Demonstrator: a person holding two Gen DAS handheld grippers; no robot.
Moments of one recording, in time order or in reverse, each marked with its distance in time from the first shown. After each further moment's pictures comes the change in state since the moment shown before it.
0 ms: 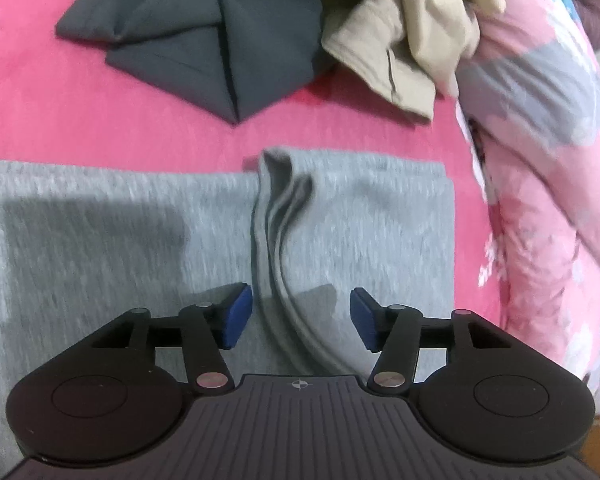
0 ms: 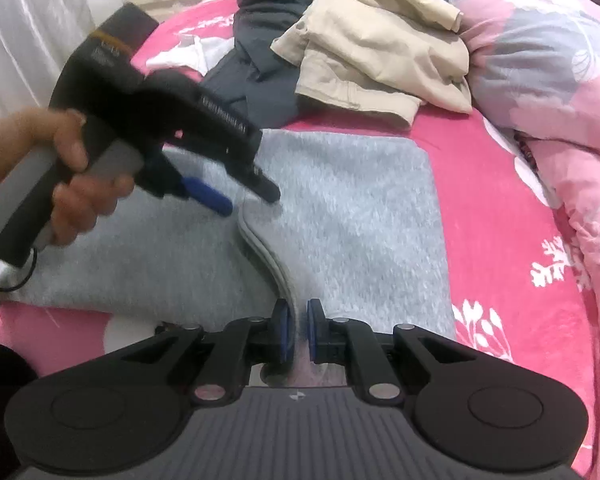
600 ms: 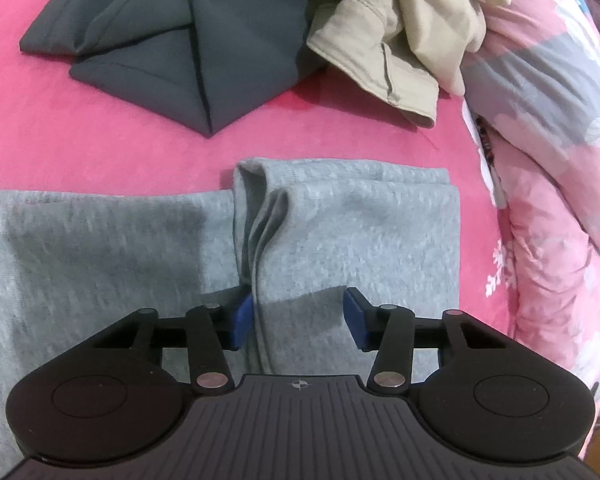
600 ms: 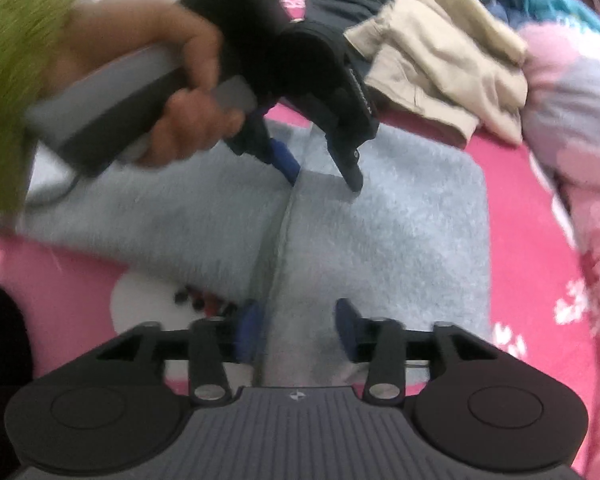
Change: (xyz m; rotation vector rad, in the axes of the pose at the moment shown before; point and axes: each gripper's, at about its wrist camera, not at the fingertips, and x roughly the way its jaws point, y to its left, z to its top) left arm 0.018 -0.012 0.015 -0.007 0.011 0.016; right arm 0.012 0.036 -0.017 -0.185 0.000 0.000
